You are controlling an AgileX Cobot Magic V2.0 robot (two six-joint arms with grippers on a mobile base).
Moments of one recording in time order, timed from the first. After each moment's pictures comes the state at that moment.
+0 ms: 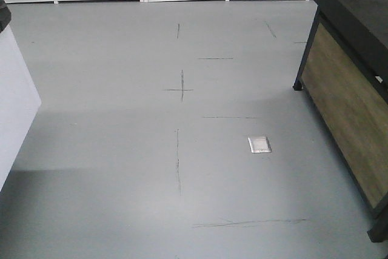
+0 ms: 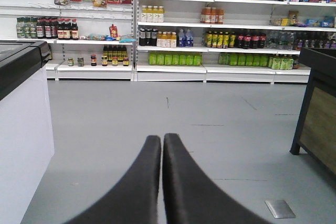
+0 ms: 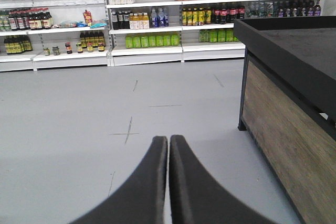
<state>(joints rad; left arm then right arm) -0.02 -0.01 0.03 -0.03 0.08 -0.05 0.00 -0.01 0.03 -0.07 0.14 0.08</state>
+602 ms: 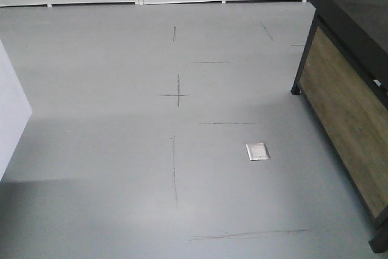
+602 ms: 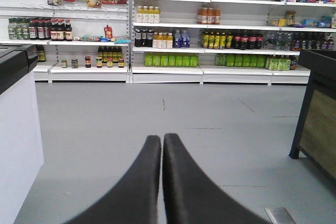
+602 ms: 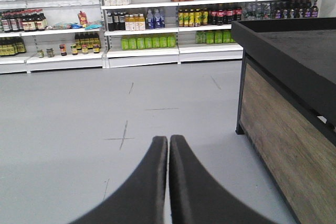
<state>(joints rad) -0.02 -0.01 0.03 -0.03 0.08 -0.05 0.00 -0.01 0.03 -0.07 0.14 0.08</state>
